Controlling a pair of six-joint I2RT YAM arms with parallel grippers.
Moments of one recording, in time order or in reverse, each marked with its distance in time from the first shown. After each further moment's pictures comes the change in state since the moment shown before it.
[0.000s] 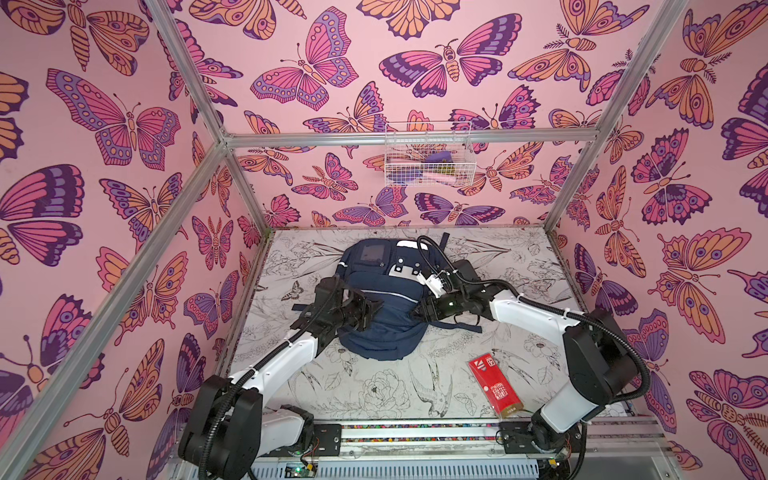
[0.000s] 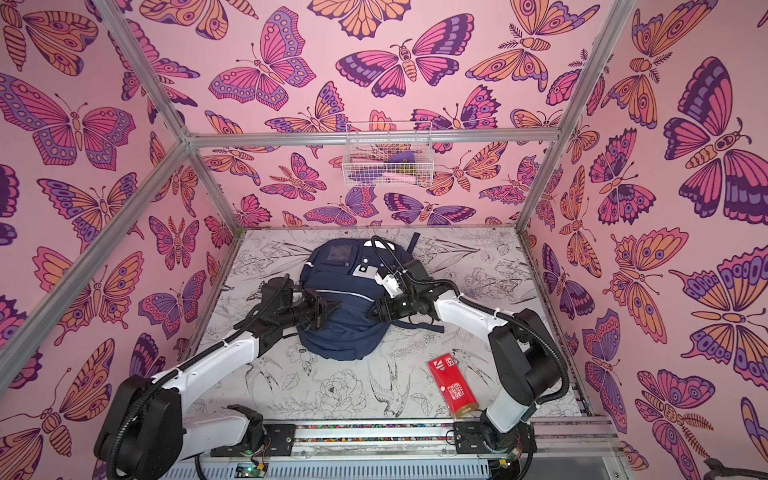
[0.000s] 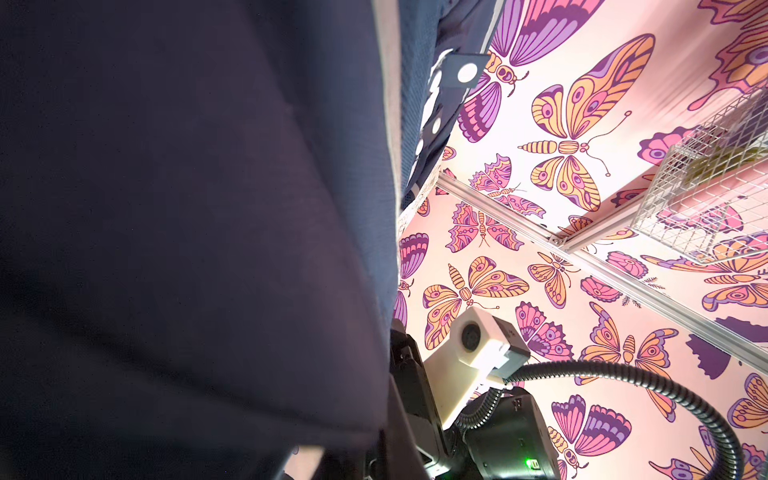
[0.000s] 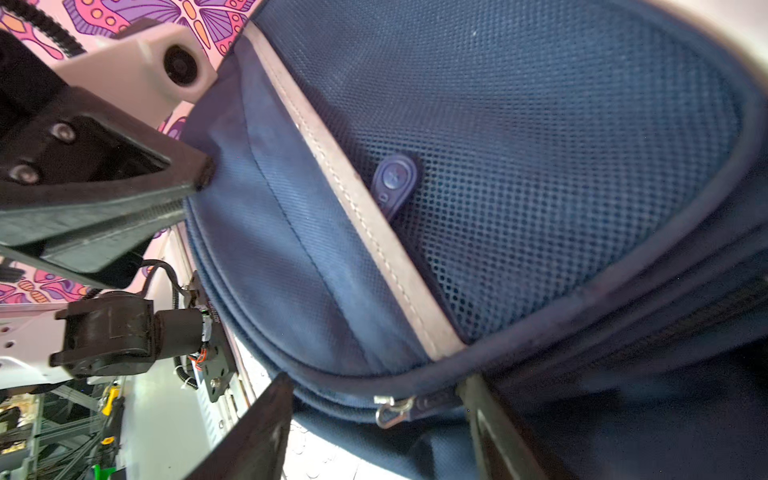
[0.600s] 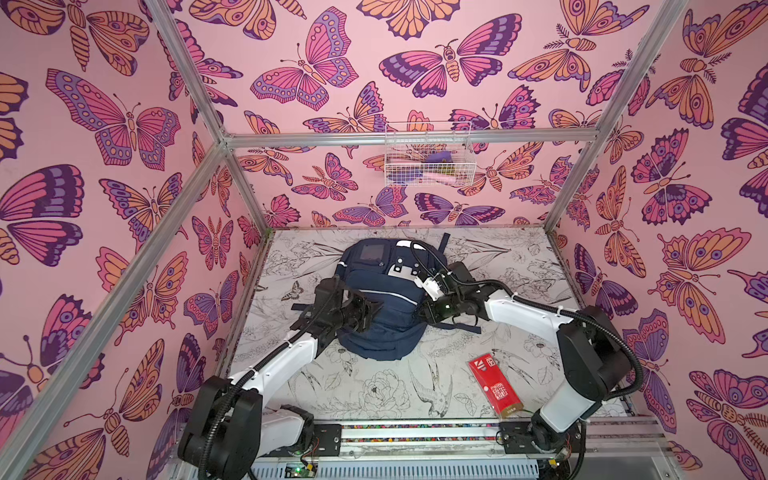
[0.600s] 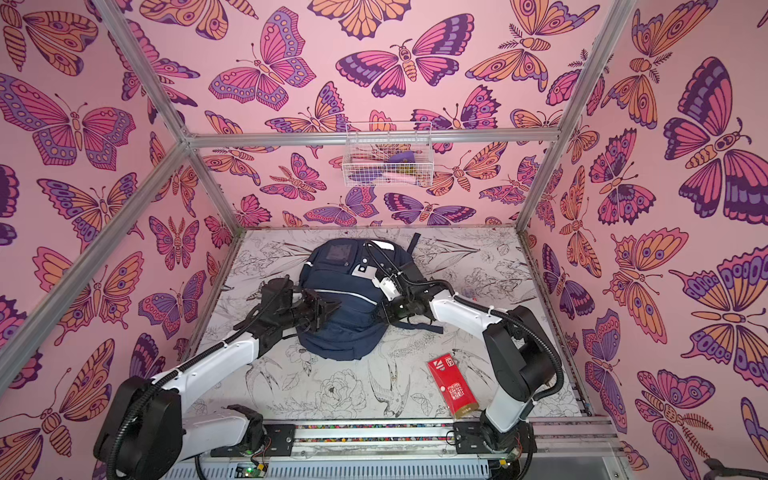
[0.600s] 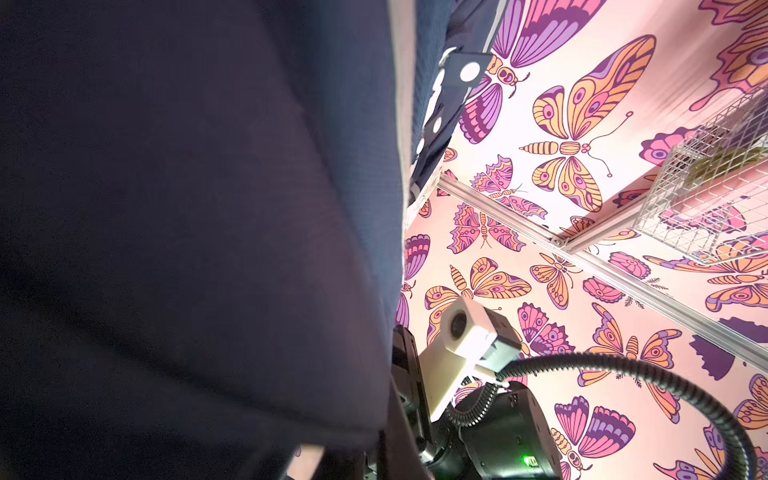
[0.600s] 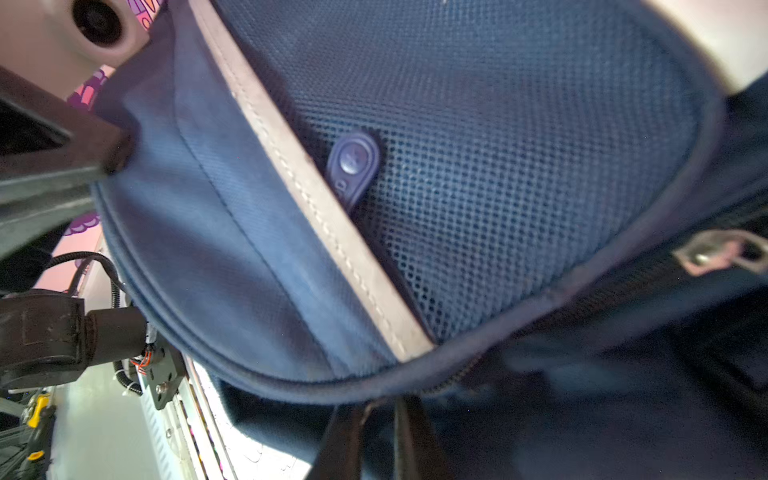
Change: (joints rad) left arm 0.000 -0.004 -0.009 0.001 -0.008 0.007; right arm 0.022 0.017 0.018 -0.044 0.109 -0.061
